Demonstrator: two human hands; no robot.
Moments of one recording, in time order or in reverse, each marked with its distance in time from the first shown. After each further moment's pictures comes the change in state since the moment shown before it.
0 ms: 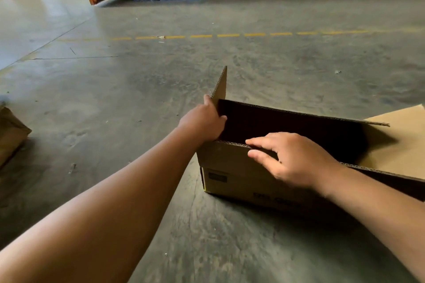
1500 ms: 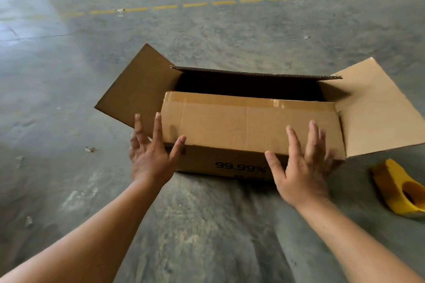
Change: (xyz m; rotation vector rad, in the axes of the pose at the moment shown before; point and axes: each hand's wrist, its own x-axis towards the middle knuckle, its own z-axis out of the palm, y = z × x) left_hand -0.066 -0.038 0.144 -0.055 0.247 -0.091; right_hand -0.117 0.115 0.111 -0.105 0.344 0.633
